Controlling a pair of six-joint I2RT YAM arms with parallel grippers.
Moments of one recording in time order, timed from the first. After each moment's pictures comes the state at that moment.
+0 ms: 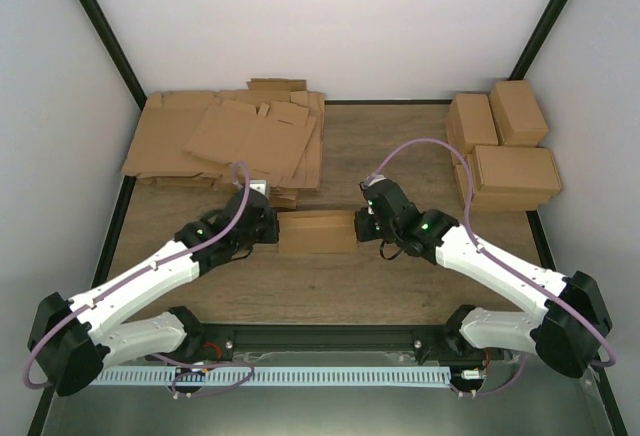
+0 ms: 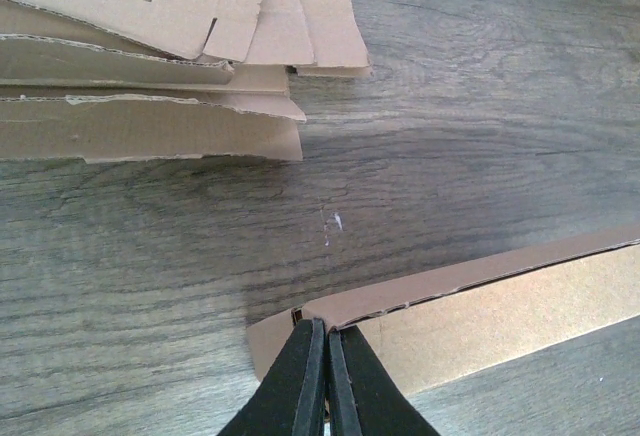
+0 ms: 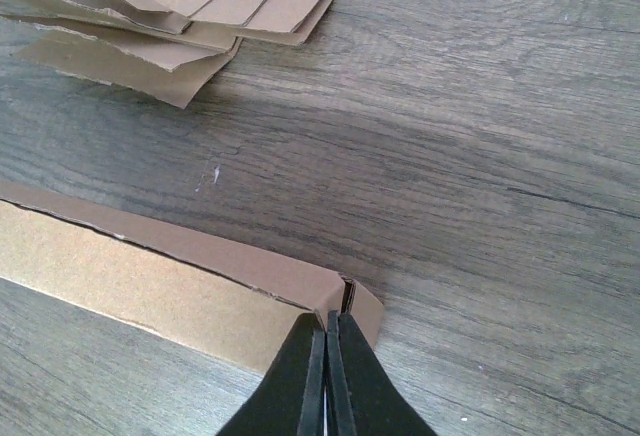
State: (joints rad) left arm -0.76 1.08 0.77 -0.50 -0.19 -0.62; right arm 0.78 1.18 0.85 -0.51 0.13 0.48
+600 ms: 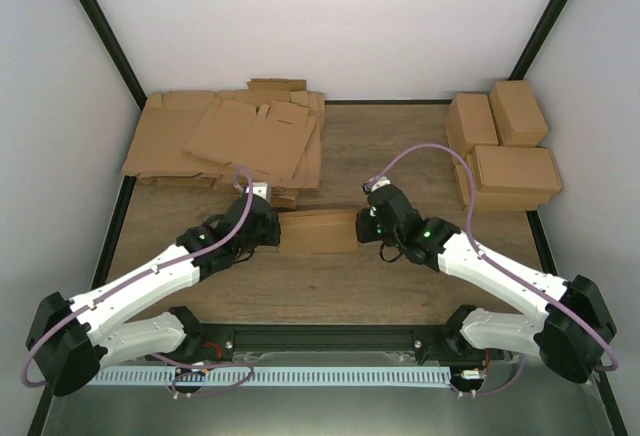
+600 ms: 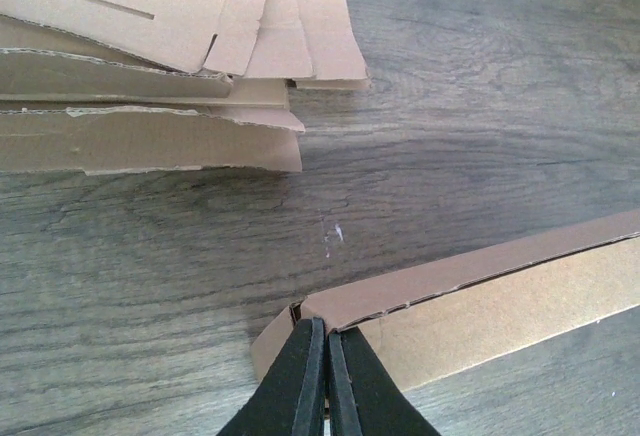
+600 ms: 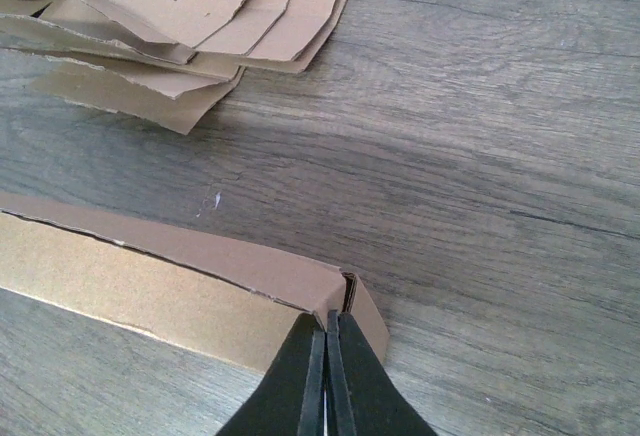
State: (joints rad) left arm -0.80 1.07 0.73 -0.45 -0.24 -0.62; right arm 0.78 1.14 0.77 -0.38 0.14 0.49
